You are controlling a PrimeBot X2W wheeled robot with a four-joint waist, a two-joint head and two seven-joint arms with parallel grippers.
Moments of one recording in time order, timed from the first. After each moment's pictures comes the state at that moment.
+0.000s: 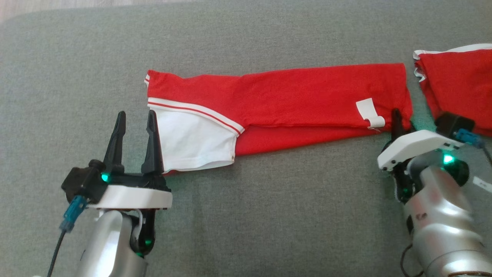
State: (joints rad) left arm -0.27 0.05 -0.13 0.29 -0.34 -0.13 -0.26; right arm -0.65 -0.07 -0.12 1.07 0.28 0.13 -0.15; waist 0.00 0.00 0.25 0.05
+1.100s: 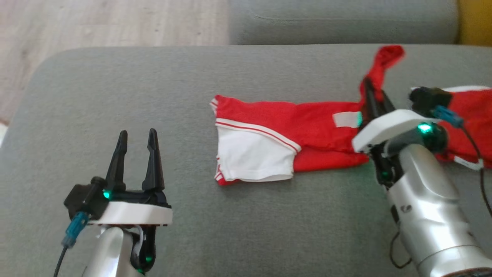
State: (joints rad) left arm -0.20 0.05 -0.13 0.28 -0.36 -0.13 -0.26; right arm -0.64 -0.07 0.17 0.85 0.42 0.13 -0.16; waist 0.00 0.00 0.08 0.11
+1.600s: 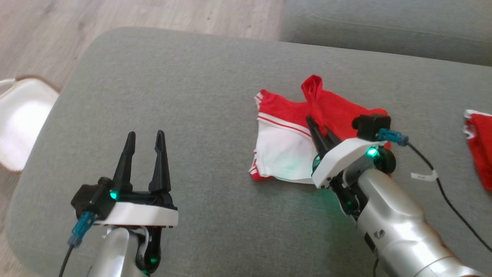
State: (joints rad) left arm -0.20 0.05 -0.16 0.29 -0.37 -0.13 -0.26; right arm -0.60 -0.07 0.55 0.86 0.68 0.13 -0.13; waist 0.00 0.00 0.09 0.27
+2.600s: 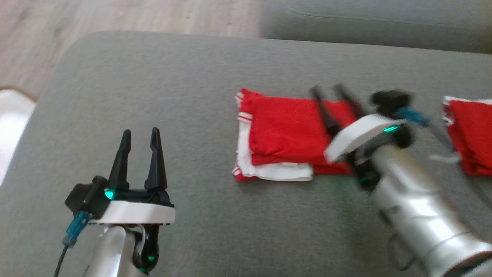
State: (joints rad) left arm -0.20 0.05 -0.15 0.28 -0.39 -0.13 -0.26; right arm -0.72 -0.12 0.66 0.93 0.78 0.13 -0.25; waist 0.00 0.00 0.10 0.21
